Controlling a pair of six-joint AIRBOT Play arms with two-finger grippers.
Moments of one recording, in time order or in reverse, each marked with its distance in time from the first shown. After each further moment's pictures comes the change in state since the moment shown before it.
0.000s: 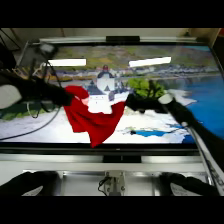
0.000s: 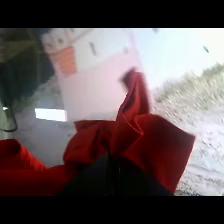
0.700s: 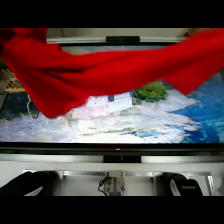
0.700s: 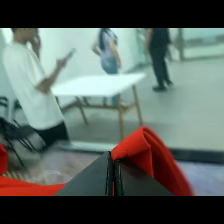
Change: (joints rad) left arm -0.056 0.191 0.312 0.003 0.027 -0.074; right arm -0.247 0.869 0.392 -0.380 0.090 -0.043
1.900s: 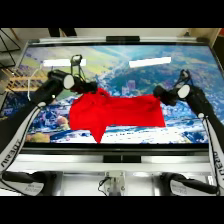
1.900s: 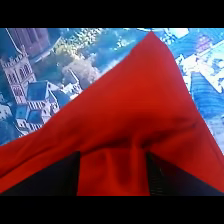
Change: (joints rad) left arm 0.244 -0.708 -0.329 -0.261 0.442 -0.074; right arm 0.040 -0.928 -0.290 -0.312 -0.134 0.509
